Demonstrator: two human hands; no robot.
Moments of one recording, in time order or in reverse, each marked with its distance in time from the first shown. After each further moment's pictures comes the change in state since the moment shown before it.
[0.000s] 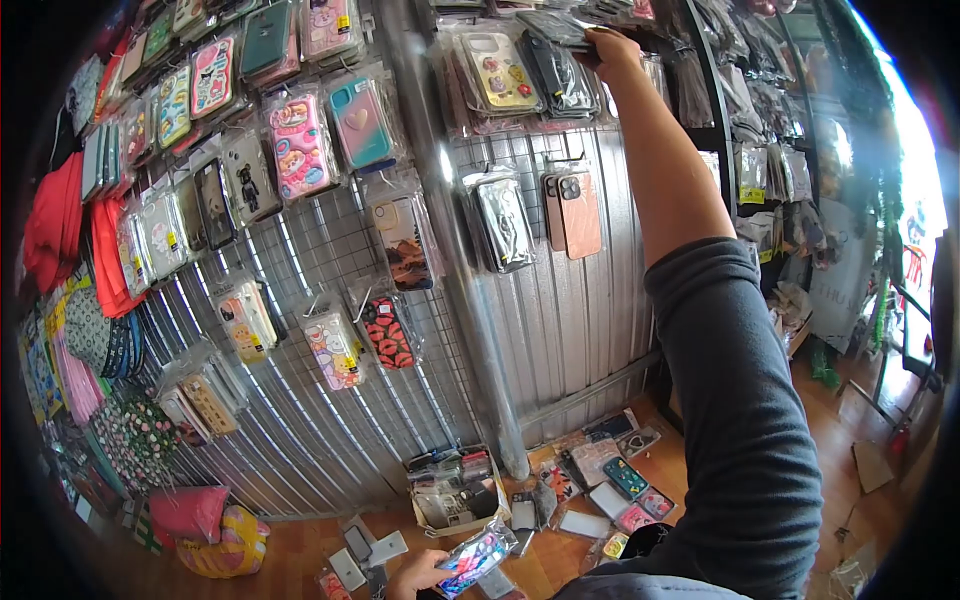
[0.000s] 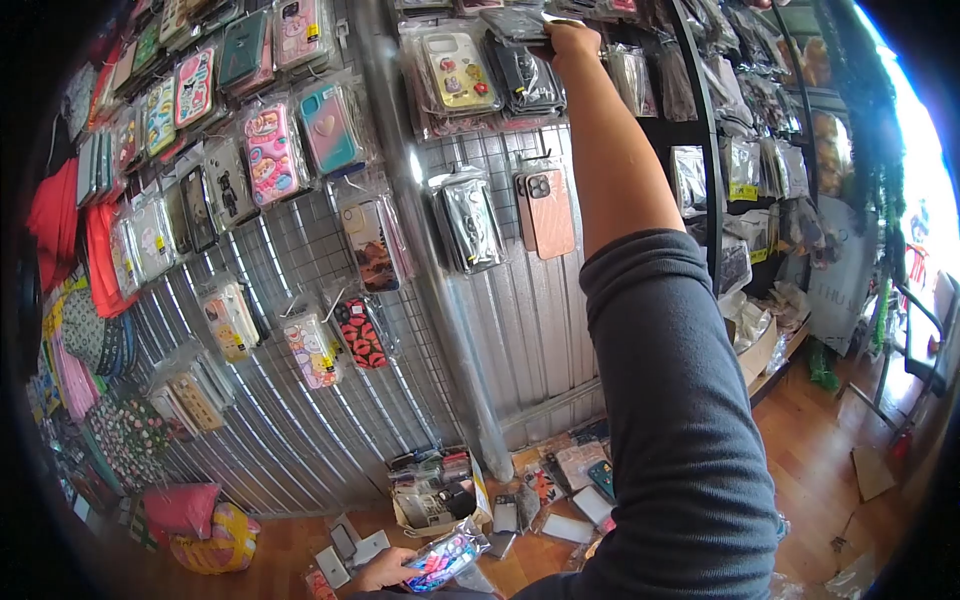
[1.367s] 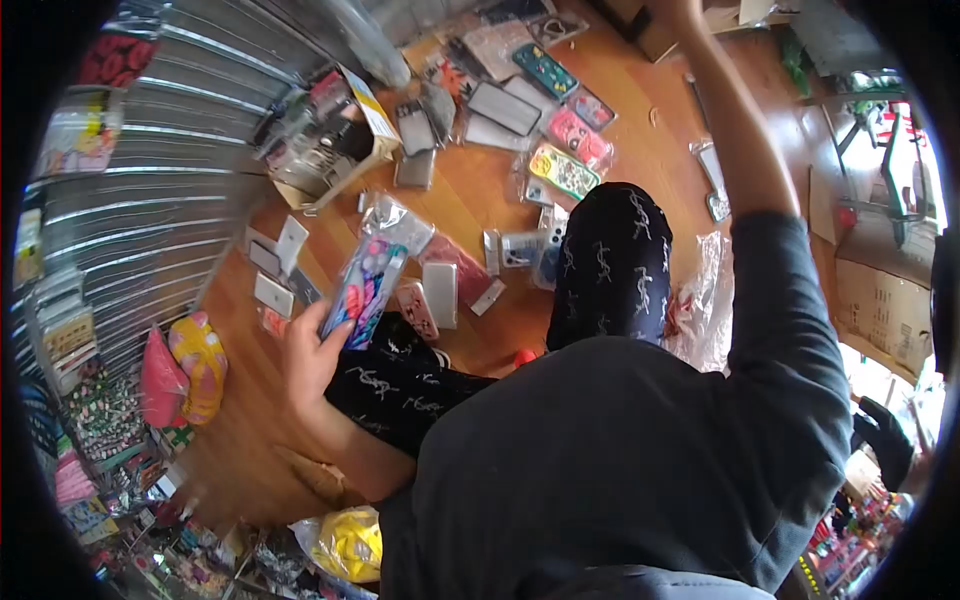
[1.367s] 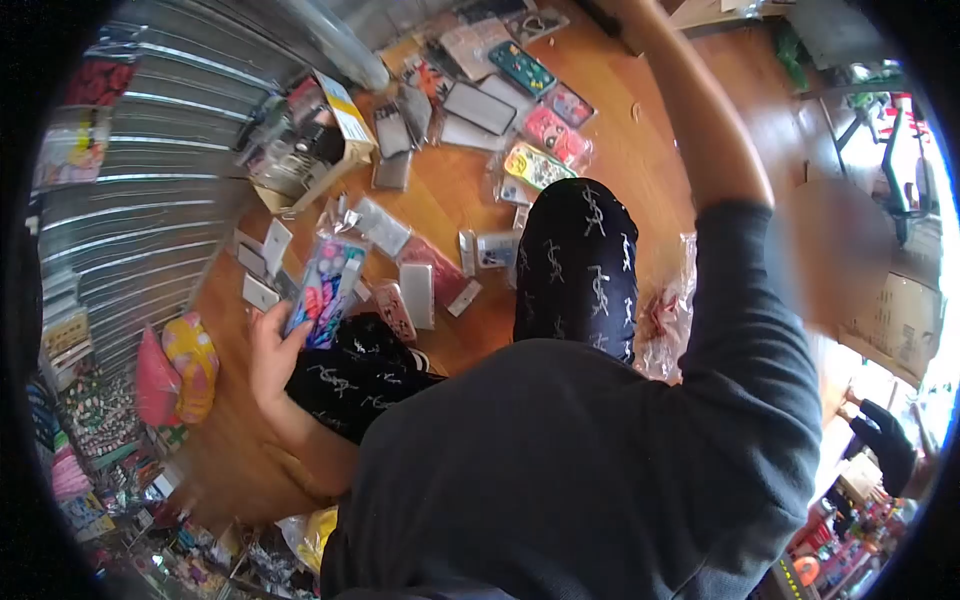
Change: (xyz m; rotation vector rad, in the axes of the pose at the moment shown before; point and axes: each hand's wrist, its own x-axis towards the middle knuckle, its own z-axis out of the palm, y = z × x) left_hand -0.059 0.074 0.013 0.144 0.166 -0.003; right_hand -0.357 0.123 -0.390 -1.466 -0.440 0.014
